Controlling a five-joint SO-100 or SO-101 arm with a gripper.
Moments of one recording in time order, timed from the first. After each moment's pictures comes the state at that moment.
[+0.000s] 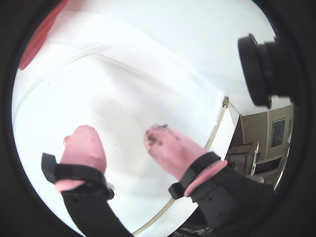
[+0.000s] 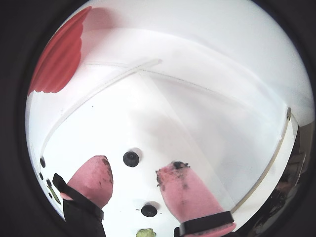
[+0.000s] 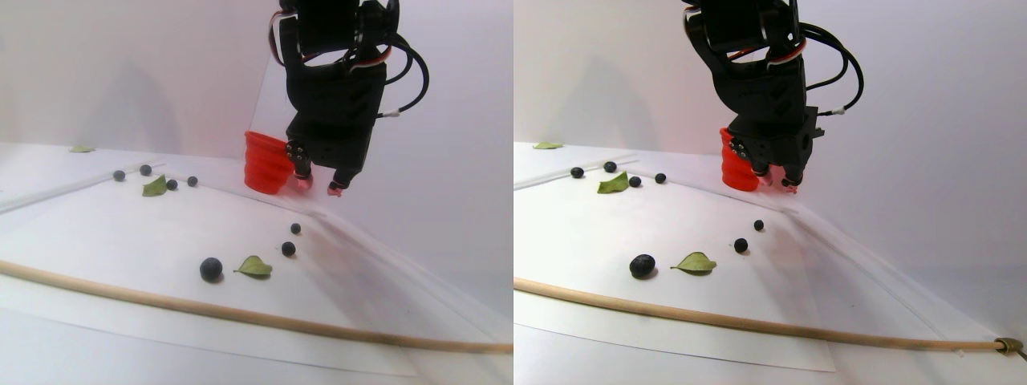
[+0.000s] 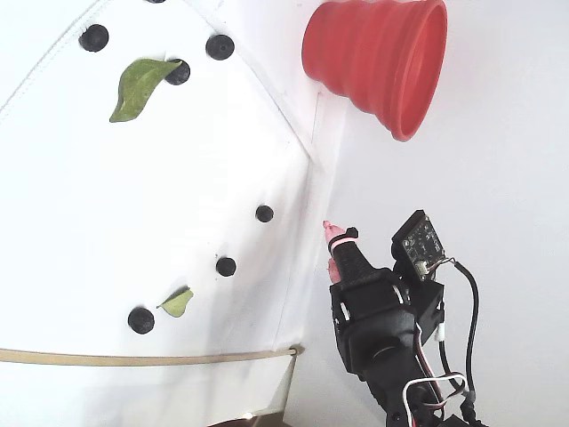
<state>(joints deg) 20.4 71.0 122.1 -32.4 -73.2</state>
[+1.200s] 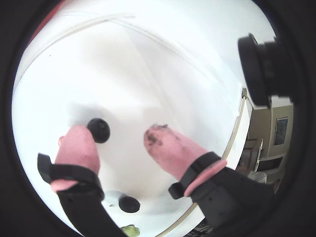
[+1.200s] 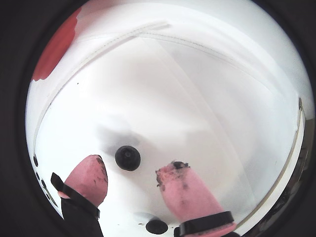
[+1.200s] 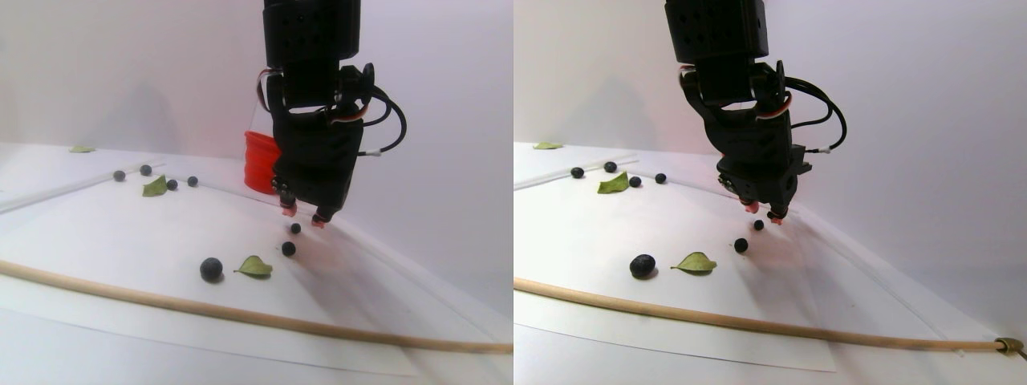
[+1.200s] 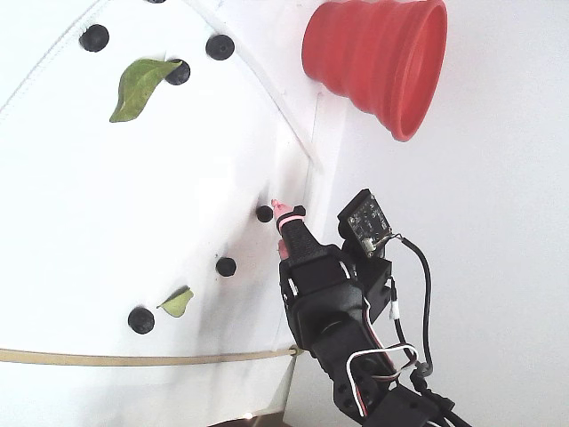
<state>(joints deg) 17.1 55.3 110.7 -33.7 -69.6</state>
